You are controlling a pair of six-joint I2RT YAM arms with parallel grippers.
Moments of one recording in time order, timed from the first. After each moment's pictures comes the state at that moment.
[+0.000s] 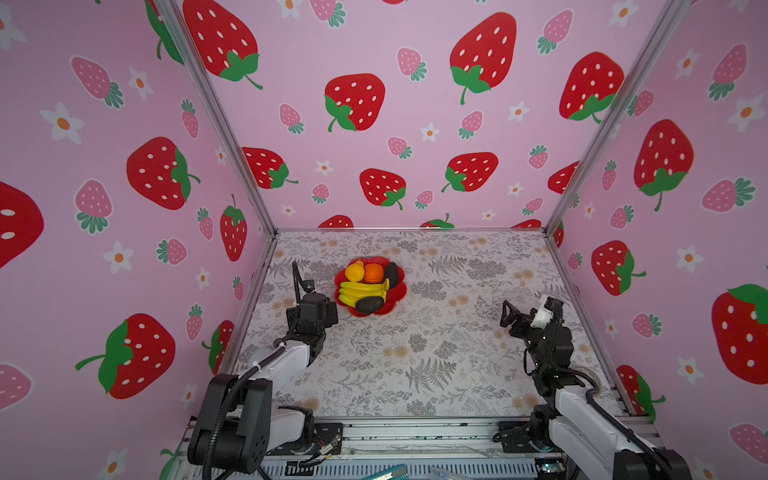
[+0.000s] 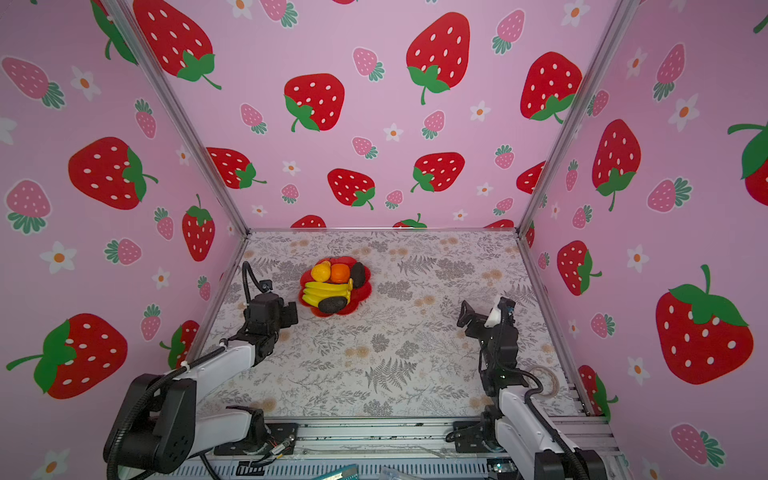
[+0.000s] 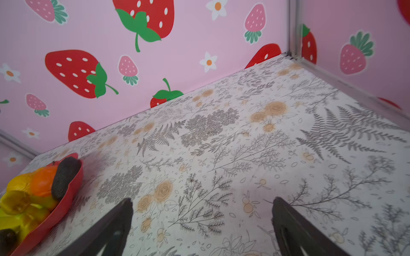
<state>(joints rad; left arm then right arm) -0.12 1.31 0.45 0.22 -0.40 -0.10 0.15 0.82 0.11 0.54 0.05 0.35</state>
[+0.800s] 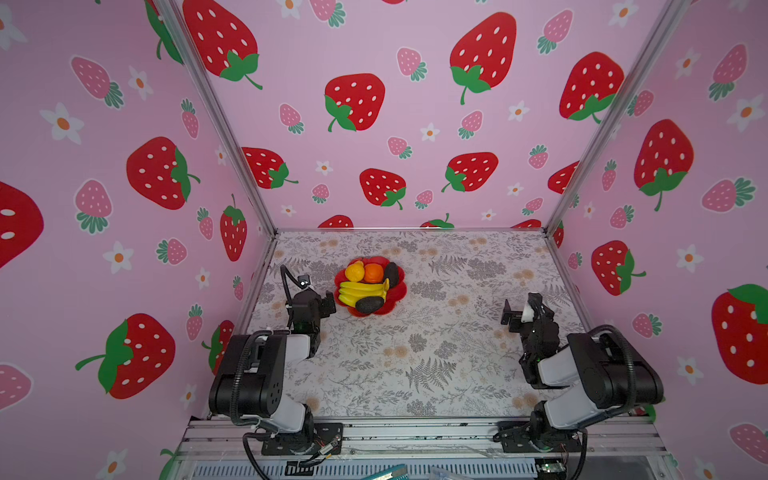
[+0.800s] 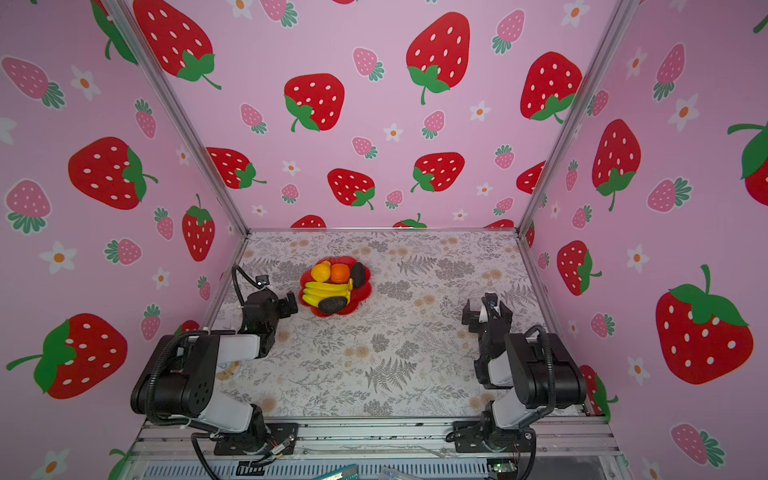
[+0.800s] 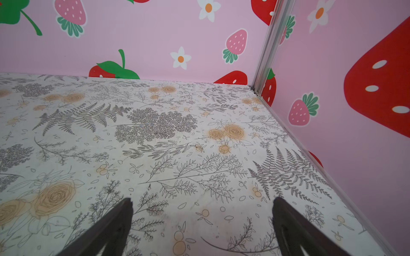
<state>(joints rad) -0.01 1.53 0.44 0.65 -0.23 -0.08 0.11 1.56 0.15 1.25 0.16 -0.08</state>
